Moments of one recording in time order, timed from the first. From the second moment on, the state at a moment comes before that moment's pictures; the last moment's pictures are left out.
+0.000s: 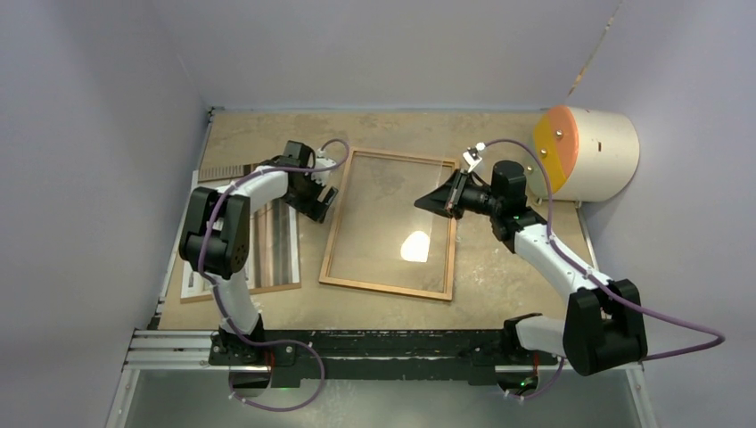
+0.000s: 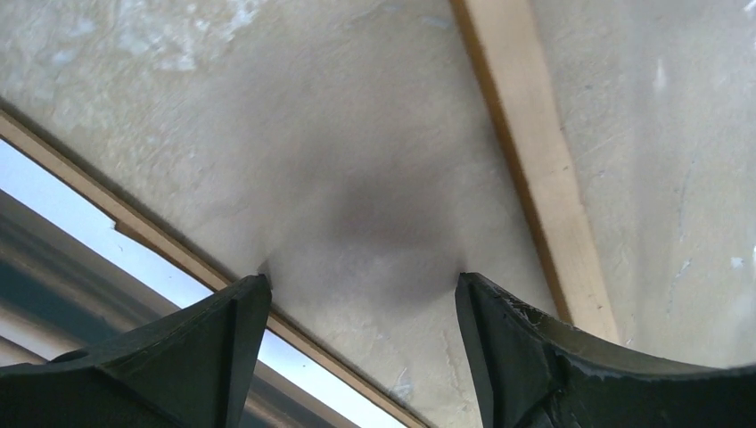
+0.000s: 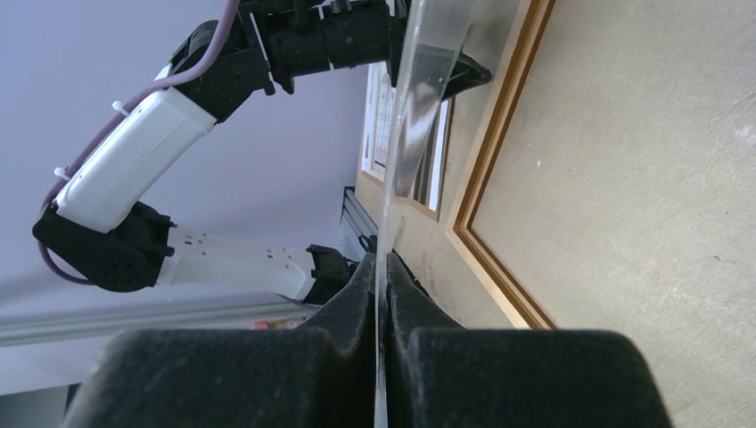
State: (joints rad) left arm -0.25 1.87 1.22 -0.52 0.14 0.30; right arm 0.24 1.25 0.73 0.15 -0.83 1.01
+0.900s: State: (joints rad) left arm -0.16 1.84 1.24 -0.56 0.15 0.30; right arm 0.23 1.37 0.55 0.11 -0.82 0.81
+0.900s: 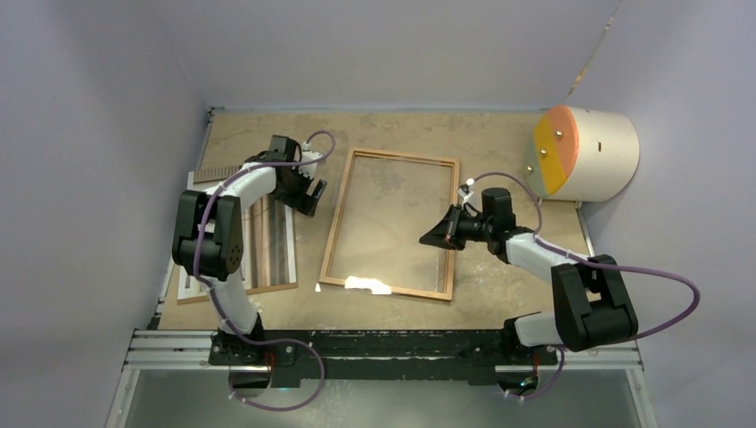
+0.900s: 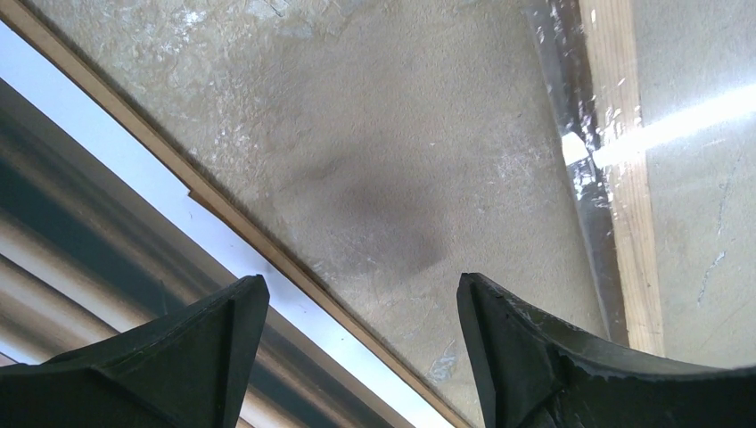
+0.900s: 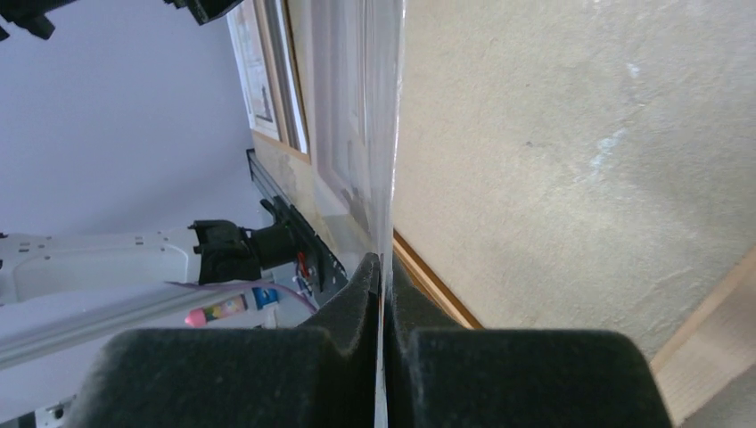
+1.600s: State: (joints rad) left arm -0.17 1.84 1.24 -0.56 0.15 0.30; right arm 0.18 1.39 0.52 0.14 -0.76 0.81
